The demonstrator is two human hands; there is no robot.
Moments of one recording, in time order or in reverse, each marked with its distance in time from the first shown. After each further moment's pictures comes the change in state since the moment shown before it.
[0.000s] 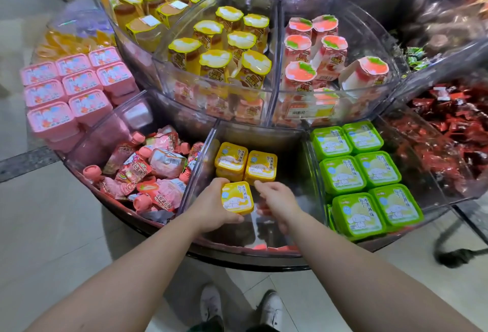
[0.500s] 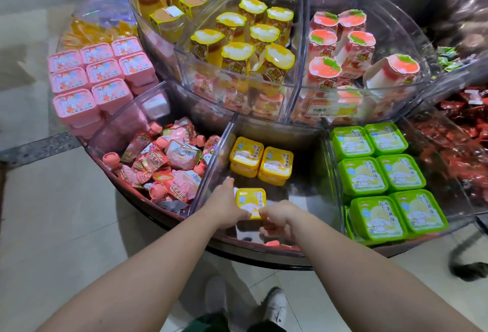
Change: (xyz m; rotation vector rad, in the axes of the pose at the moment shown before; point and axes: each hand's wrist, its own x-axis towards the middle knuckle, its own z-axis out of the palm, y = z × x) left_hand -0.007 0.005 0.004 0.090 -0.002 -0.191; right_hand 0.019 0.024 0.021 -0.220 -0.124 0.319
